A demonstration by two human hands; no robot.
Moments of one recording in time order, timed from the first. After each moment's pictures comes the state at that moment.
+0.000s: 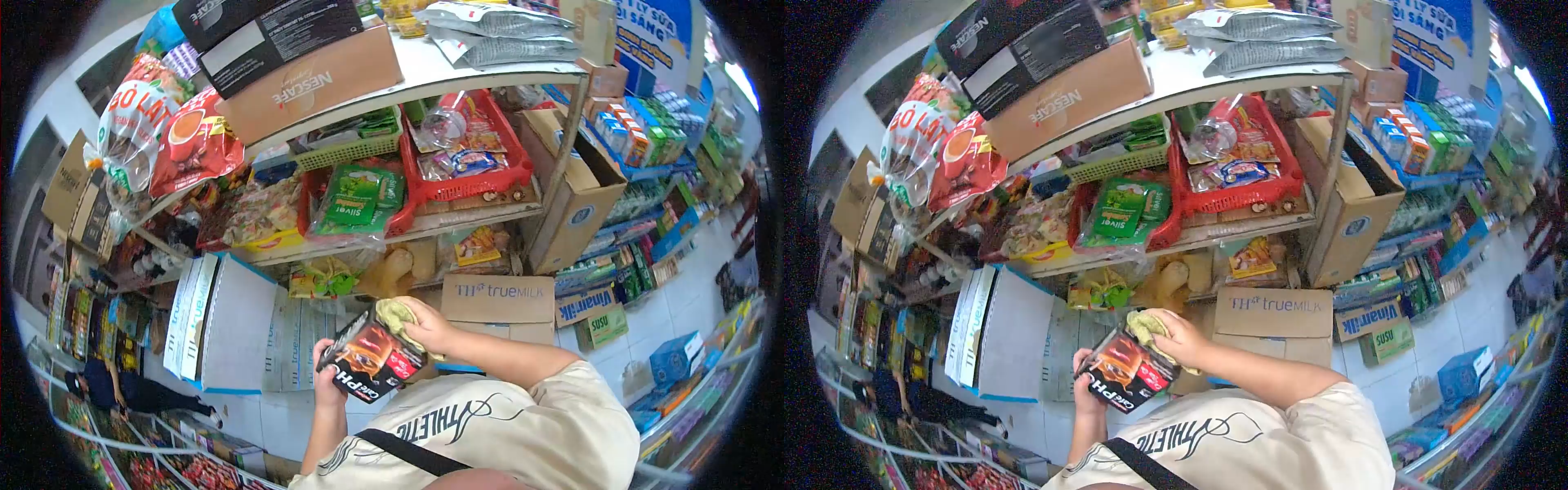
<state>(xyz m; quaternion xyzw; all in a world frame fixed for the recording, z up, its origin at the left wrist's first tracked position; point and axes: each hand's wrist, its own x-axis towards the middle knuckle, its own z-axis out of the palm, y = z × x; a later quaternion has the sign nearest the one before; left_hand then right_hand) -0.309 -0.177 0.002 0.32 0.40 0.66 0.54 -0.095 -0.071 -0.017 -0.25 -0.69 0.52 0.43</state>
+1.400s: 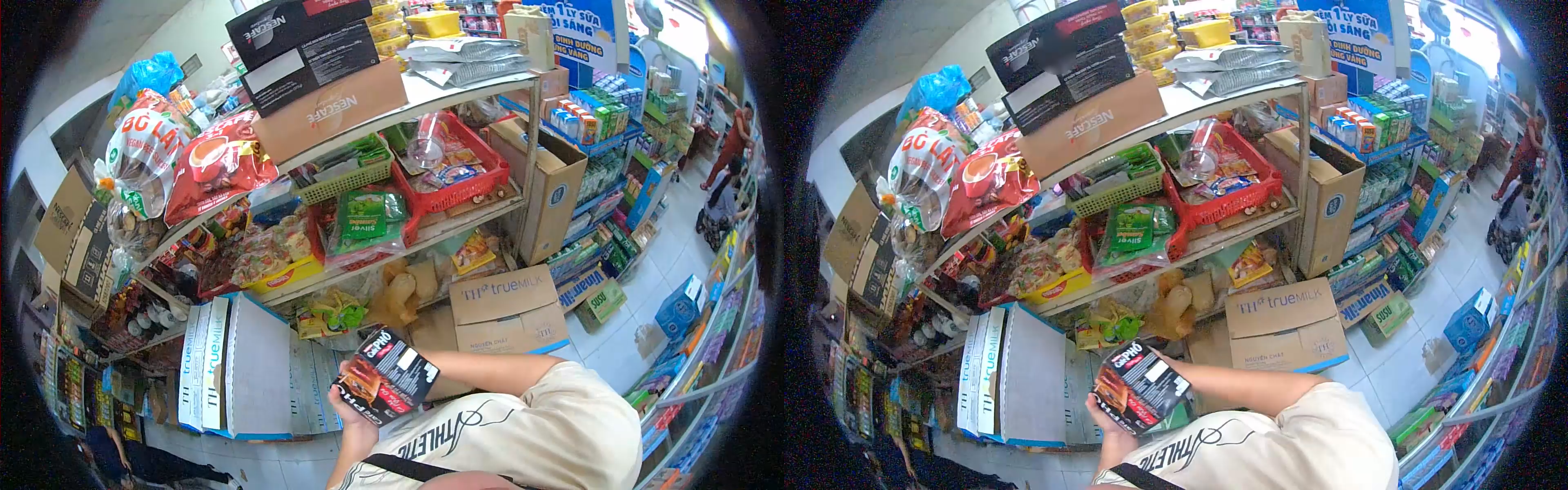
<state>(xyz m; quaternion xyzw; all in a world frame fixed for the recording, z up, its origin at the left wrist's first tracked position) -0.386 -0.202 -0.023 0.17 0.25 0.67 0.67 -0.225 -0.132 -0.036 -0.20 -0.70 0.61 0.32</state>
